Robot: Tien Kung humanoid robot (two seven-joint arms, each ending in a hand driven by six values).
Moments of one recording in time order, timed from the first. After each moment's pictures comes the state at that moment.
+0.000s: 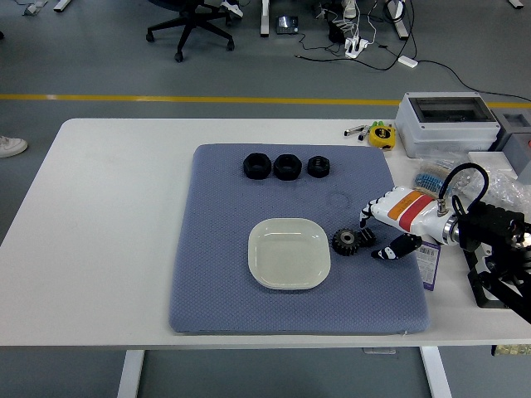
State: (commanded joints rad) left arm -0.11 0.11 -0.55 -0.22 0.75 0.26 0.10; right arm 0.80 -0.42 0.46 0.89 -2.14 -0.17 0.30
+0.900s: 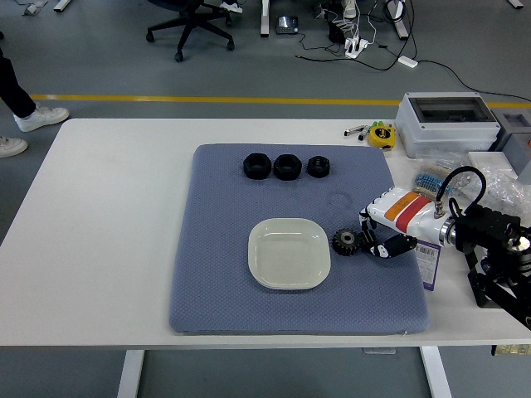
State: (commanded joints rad) left arm -0.12 0.11 -0.56 -0.22 0.75 0.26 0.10; right arm 0.79 -0.40 0.45 0.85 -2.13 -0.22 0.33
